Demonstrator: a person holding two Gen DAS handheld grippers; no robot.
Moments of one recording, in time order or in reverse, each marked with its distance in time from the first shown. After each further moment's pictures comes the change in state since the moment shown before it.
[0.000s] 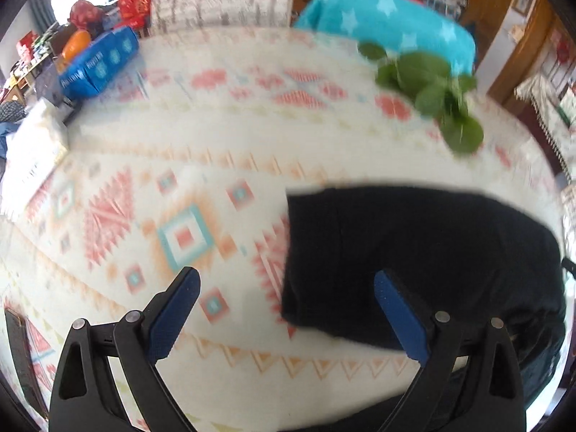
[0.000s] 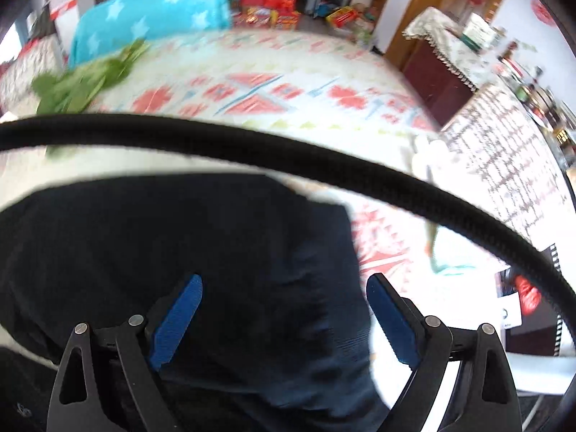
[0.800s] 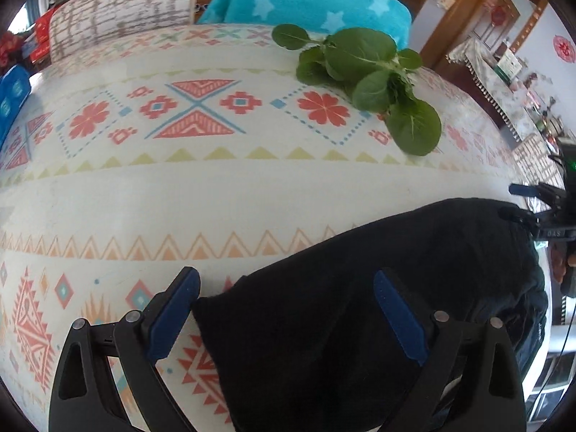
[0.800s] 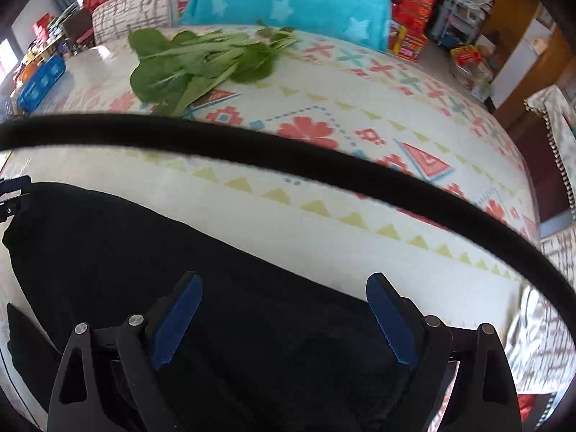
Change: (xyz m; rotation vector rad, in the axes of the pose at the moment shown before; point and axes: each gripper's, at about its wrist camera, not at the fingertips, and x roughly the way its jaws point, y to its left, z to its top) left arm 0.059 -0.036 0.047 0.227 0.066 -0.255; right arm 0.033 0.139 0.065 -0.439 0.050 0.292
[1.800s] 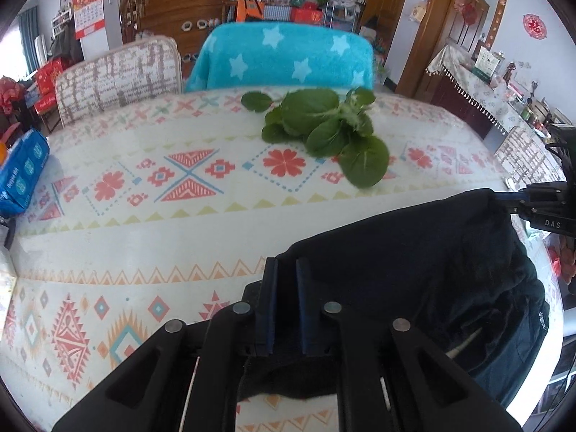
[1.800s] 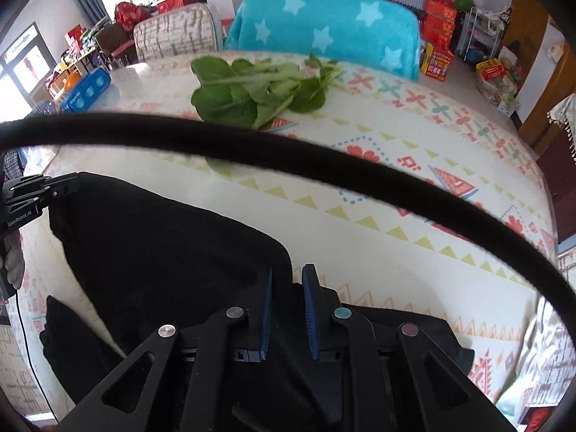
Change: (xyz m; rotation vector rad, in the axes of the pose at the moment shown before) left arm -0.072 -0.047 -0.007 0.112 -0.180 0.054; right arm -0.065 0.018 -0.021 -0.018 -0.130 0.131
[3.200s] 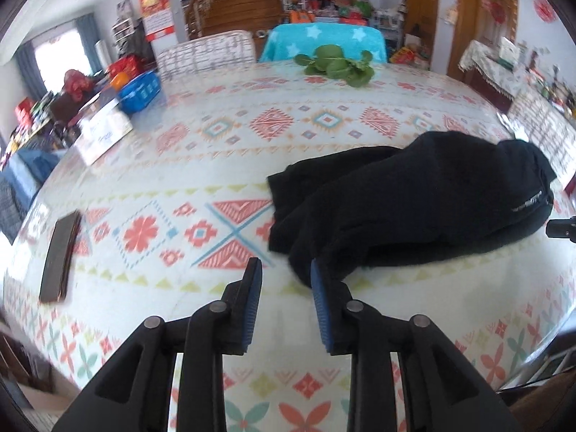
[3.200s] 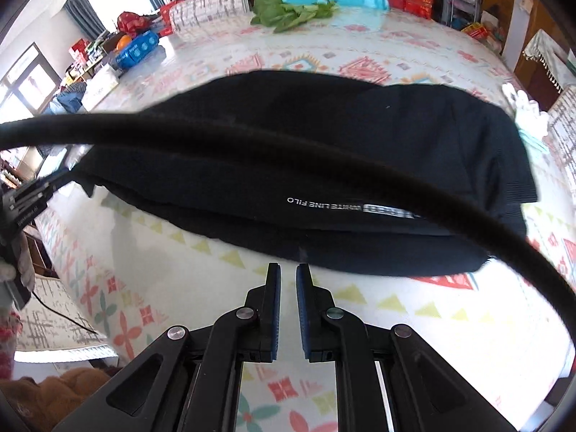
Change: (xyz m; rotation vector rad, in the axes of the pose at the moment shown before) left arm -0.172 -0.070 -0.284 -0.095 -0.059 0.259; right arm -0.112 0.088 -0.300 0.101 0.012 0.047
